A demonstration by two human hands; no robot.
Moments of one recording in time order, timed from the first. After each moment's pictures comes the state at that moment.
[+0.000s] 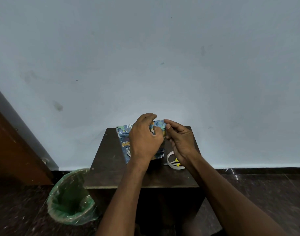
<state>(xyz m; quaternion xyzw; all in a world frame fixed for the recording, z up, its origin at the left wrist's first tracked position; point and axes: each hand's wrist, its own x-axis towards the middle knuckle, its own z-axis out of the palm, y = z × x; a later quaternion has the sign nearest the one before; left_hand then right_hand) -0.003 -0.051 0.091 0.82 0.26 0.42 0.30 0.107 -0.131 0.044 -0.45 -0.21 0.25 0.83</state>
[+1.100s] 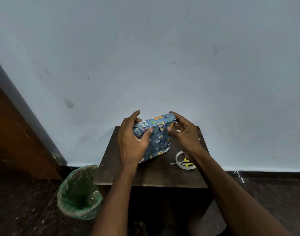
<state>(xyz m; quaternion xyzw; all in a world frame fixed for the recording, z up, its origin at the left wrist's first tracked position) -0.048 -0.006 0.063 0.77 0.25 0.51 0.29 0.106 -0.117 0.056 -0.58 -0.31 0.19 0.73</state>
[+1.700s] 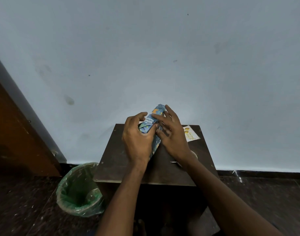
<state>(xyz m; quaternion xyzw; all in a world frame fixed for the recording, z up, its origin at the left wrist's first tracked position) -0.034 -0.024 0.068 0.71 0.29 0.57 0.31 0.074 -0.100 0.051 -0.64 -0.48 0.01 0.60</state>
